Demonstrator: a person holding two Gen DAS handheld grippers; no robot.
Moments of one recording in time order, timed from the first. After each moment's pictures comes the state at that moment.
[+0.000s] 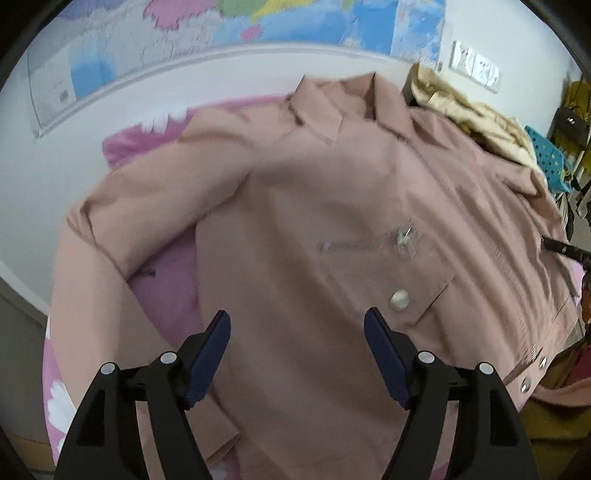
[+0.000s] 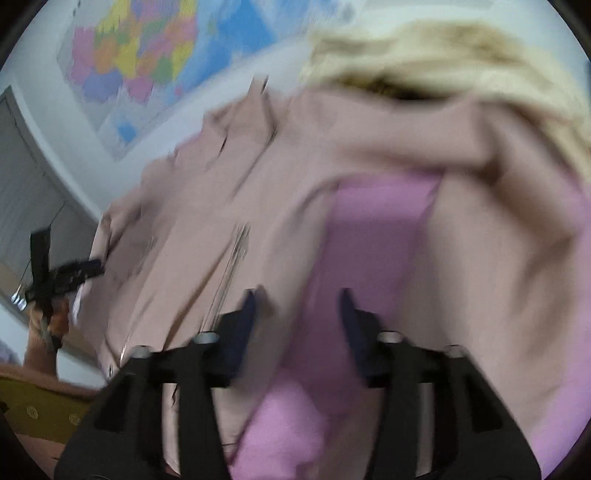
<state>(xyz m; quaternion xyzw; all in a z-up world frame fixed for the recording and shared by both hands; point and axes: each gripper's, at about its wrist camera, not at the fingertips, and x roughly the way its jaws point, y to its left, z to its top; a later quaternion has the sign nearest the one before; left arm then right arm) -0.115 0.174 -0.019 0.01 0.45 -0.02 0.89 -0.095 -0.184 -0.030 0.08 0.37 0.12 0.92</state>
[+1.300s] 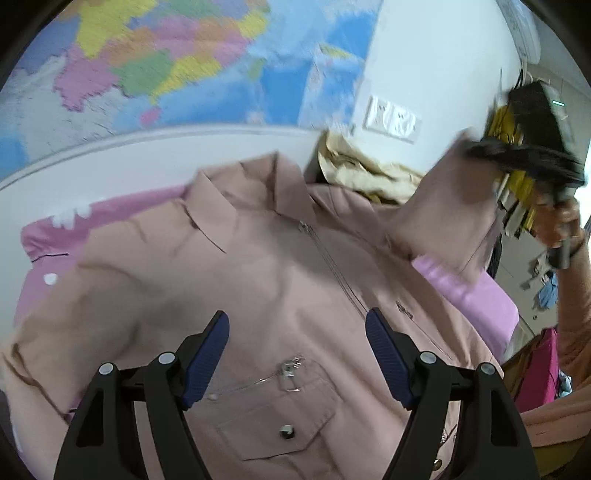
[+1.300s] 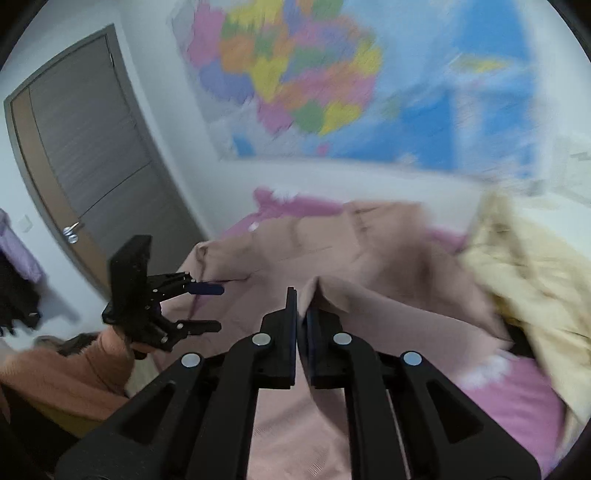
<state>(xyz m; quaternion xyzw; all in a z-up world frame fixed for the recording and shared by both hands) -0.057 0.137 0.040 -0.02 0.36 -0.18 0.92 0.029 -0.012 0.120 -0.04 0.37 0.35 0.86</state>
